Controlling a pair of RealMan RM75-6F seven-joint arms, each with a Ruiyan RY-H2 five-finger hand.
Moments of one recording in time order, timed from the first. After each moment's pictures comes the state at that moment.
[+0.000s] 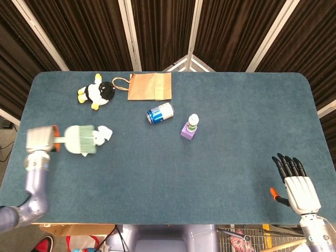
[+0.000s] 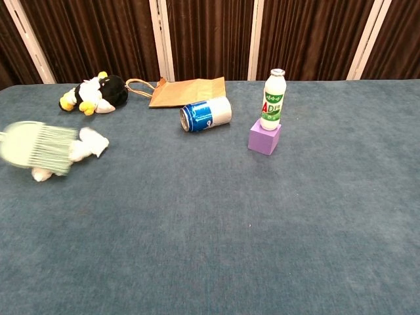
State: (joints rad) left arm -0.66 -1.33 -0.16 -1.45 0.51 1.12 0.68; right arm 0.11 -1.12 0.01 -1.65 -1.53 1.40 -0.08
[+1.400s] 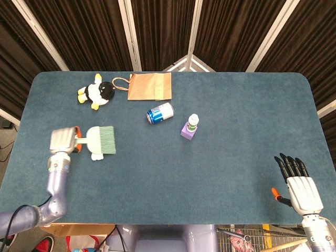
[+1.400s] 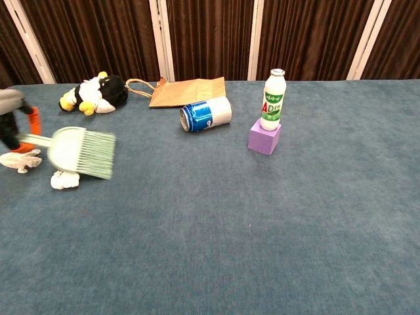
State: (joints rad) left arm -0.69 -1.47 -0.18 -1.46 0.55 1.17 0.67; right arm 0.11 -1.12 0.01 -1.65 -1.53 1.41 -0.07
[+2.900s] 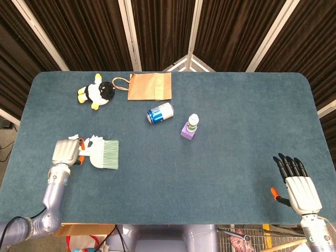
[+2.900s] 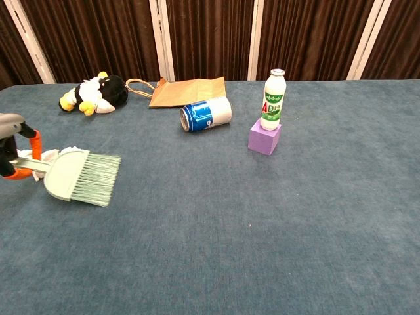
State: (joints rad) left arm -0.63 -1.44 -0.10 -1.55 0.69 1.16 0.62; right arm 0.11 -1.12 0.01 -1.66 -1.53 1.40 -0.08
